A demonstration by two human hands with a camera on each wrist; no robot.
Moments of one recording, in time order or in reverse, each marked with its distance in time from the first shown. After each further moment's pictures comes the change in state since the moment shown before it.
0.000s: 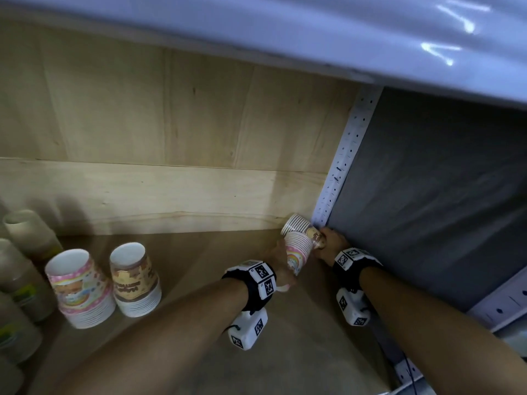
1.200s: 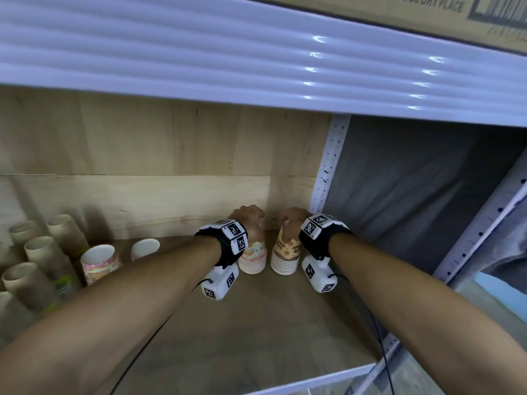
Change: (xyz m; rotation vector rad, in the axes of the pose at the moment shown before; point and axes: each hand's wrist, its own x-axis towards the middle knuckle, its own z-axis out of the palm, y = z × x) left_hand -0.064 0.015 -0.109 0.293 0.298 0.091; right_hand -0.051 -0.101 -0.053 -0.190 -0.221 -0.271
